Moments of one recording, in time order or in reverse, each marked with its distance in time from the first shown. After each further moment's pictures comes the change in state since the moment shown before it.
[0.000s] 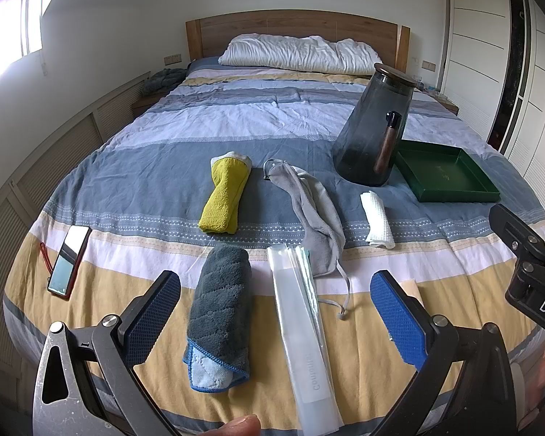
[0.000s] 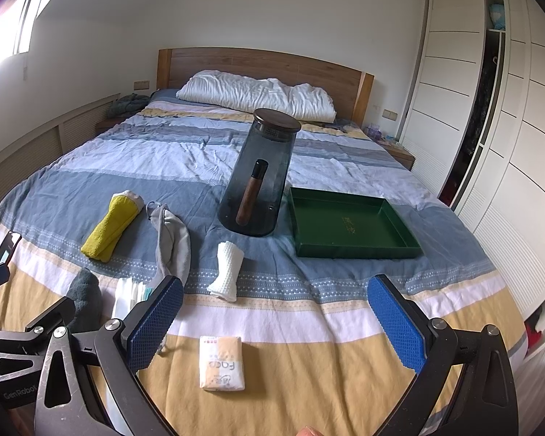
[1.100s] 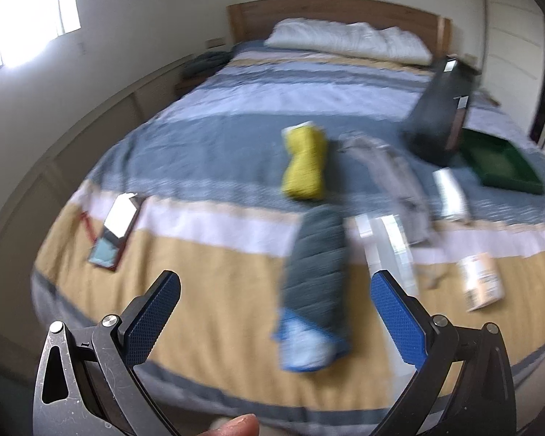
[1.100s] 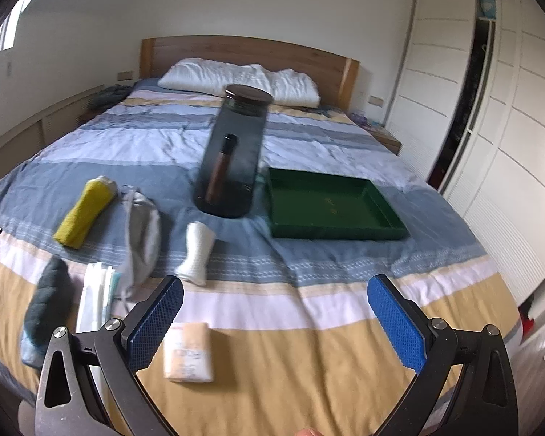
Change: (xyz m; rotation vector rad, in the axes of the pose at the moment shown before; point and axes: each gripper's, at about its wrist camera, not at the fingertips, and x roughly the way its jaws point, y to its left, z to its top) left arm 0.011 0.088 -0.042 -0.039 0.067 0.190; right arm 0.033 -0.025 -0.019 0.025 0.051 -0.064
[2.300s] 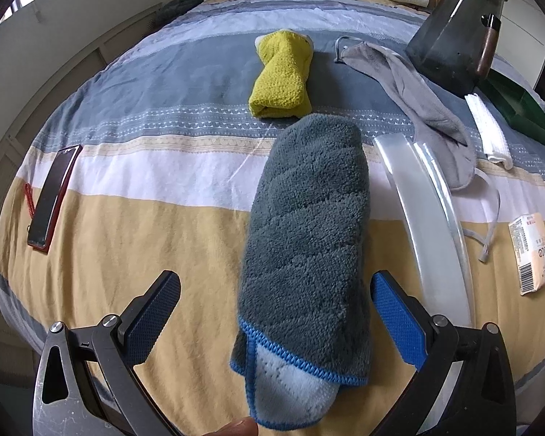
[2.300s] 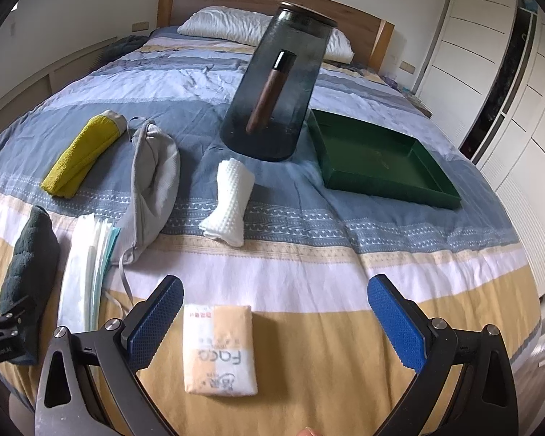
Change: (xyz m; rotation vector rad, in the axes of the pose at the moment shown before) left arm 0.116 -0.033 -0.018 0.068 0.233 -0.082; right arm 0.106 0.060 -0.013 -0.084 0.163 0.074
